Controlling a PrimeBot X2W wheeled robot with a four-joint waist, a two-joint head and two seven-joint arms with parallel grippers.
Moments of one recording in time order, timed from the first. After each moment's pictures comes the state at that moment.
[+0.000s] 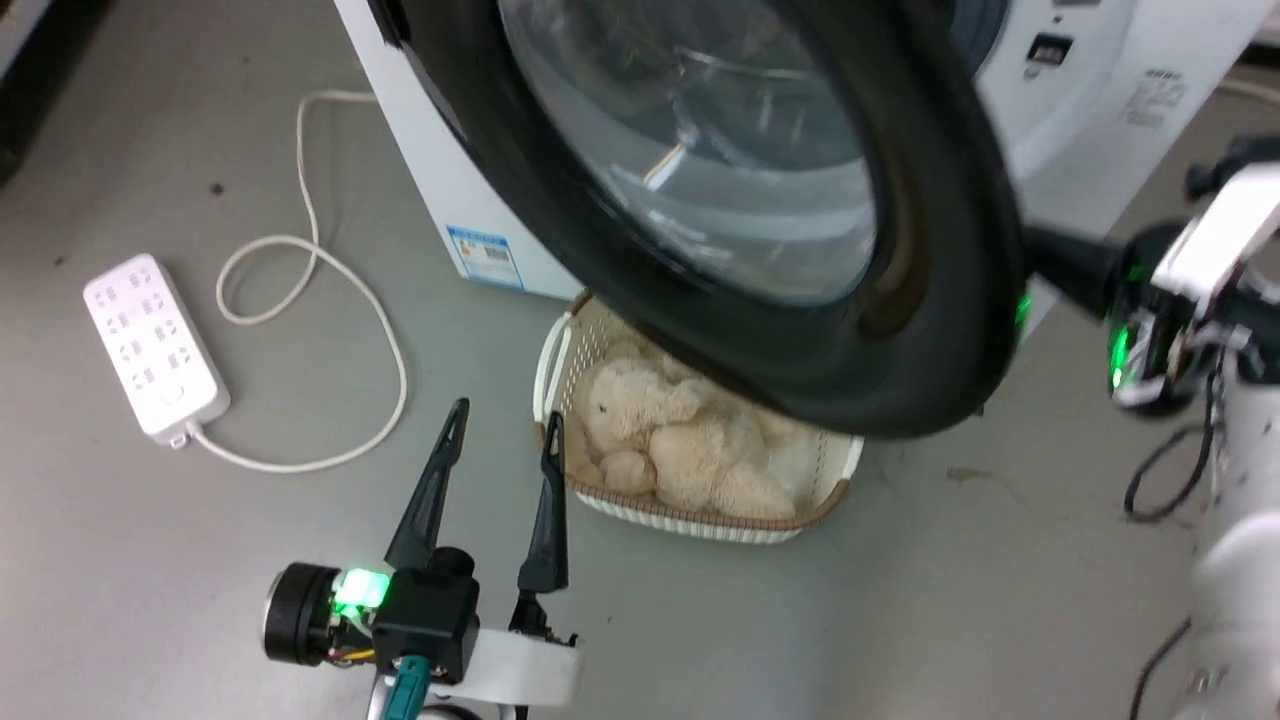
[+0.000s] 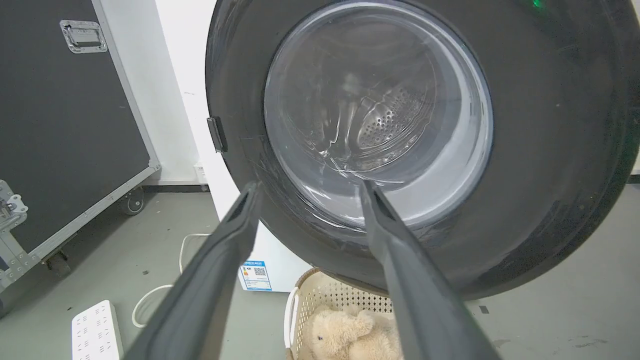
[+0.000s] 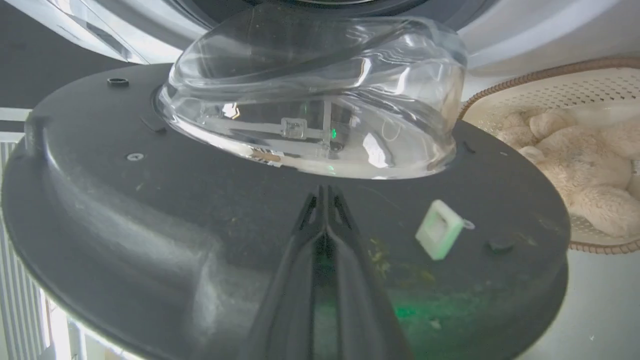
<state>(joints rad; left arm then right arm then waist) -0.10 0.11 -0.33 -0.09 -0.04 0.22 -0.26 -0.90 -0.06 -0.47 0.67 1.01 0.13 1.07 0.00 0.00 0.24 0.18</state>
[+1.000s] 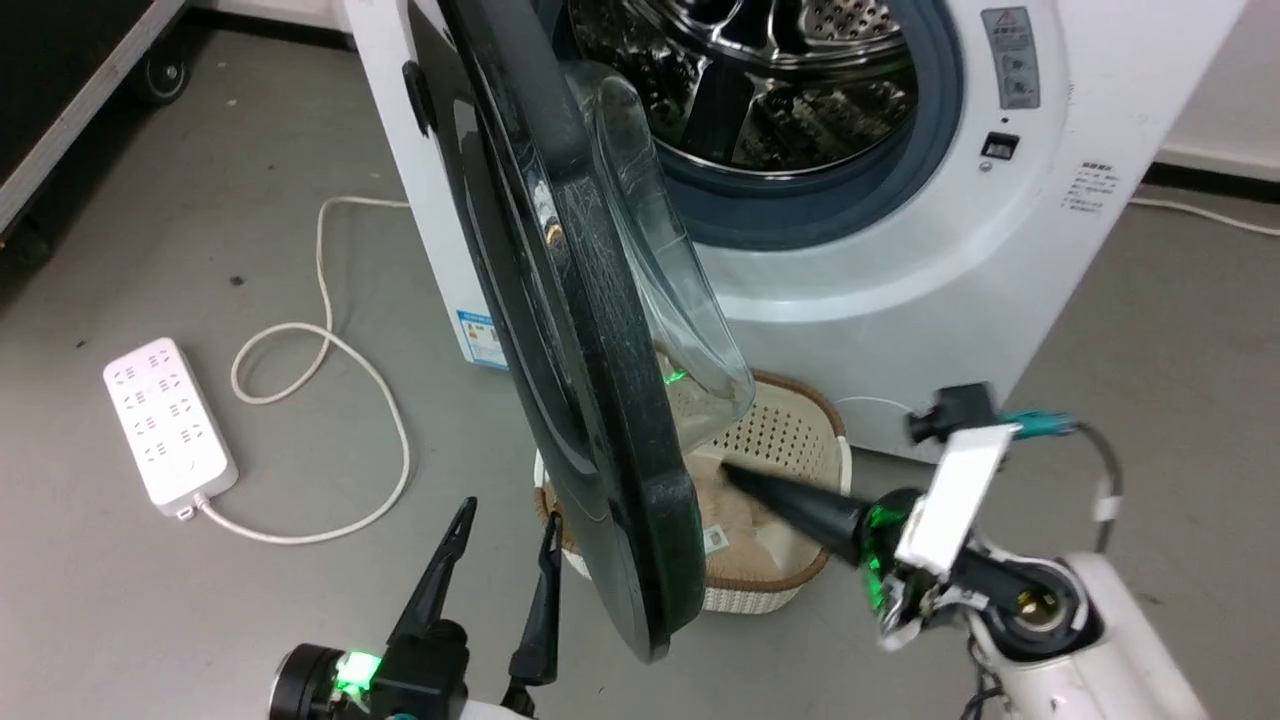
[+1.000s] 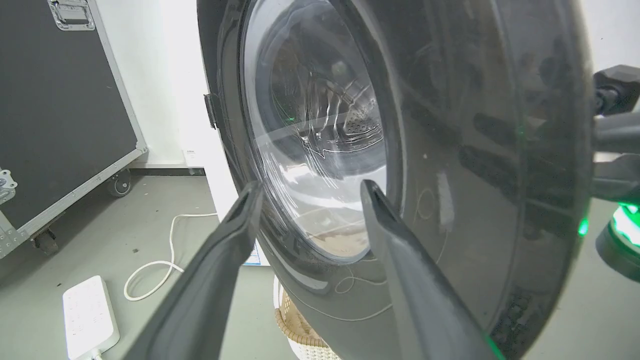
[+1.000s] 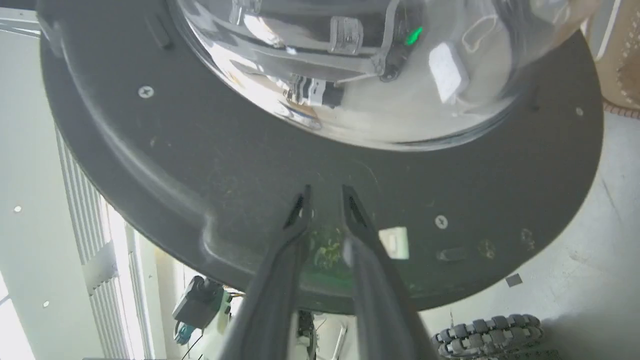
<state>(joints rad) 0.04 0.10 -0.30 -0.04 -0.06 0.12 -0.26 -0.39 -0.05 0.23 0.36 1.50 0.13 0.77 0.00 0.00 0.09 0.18</state>
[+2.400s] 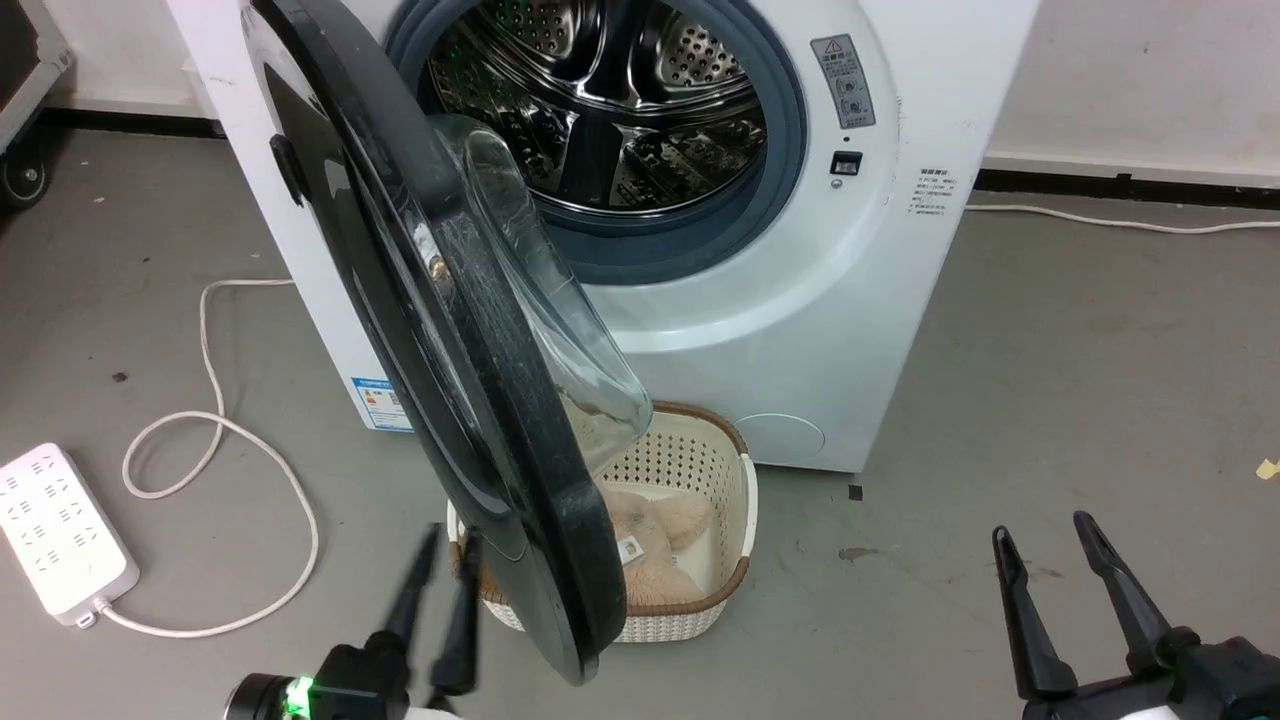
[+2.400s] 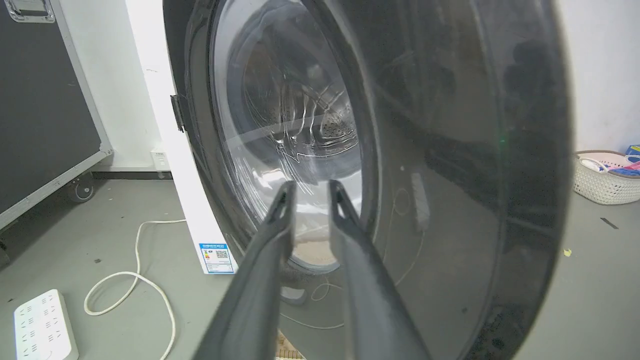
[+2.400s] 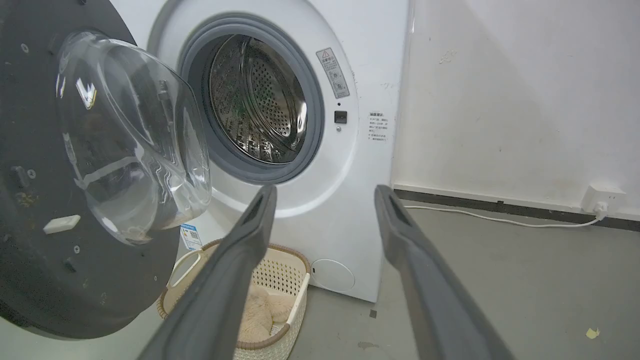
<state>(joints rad) 0.08 0.06 -0.15 -0.01 -0.06 0.05 -0.26 0.12 -0.07 -0.03 -0.06 0.10 0.13 -0.26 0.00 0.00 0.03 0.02</state>
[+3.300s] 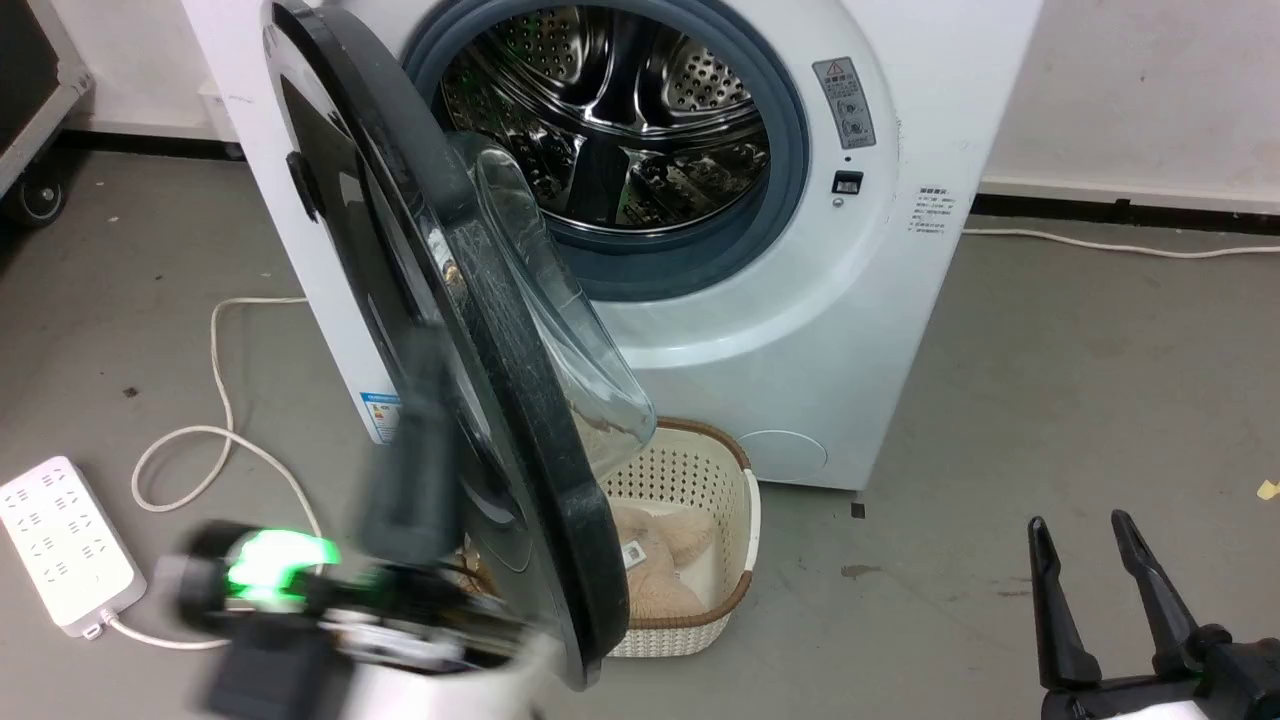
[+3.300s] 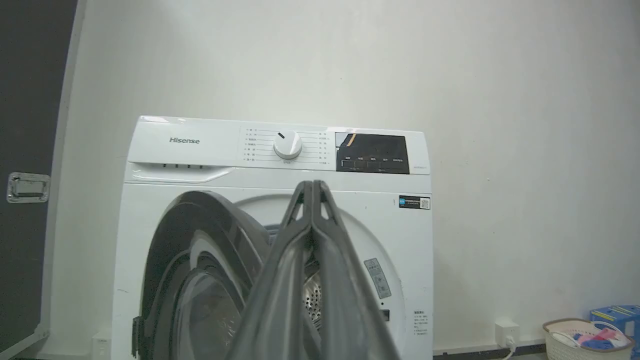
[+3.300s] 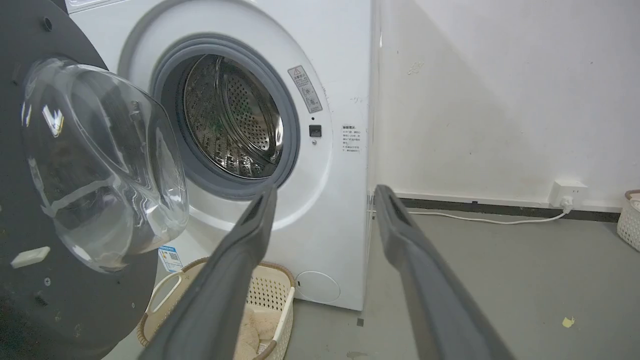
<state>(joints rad) -0.06 0.05 -0.19 -0.45 -0.10 0.06 -0.26 0.12 -0.06 -0.06 -0.06 0.12 0.13 -0.26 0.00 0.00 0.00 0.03</state>
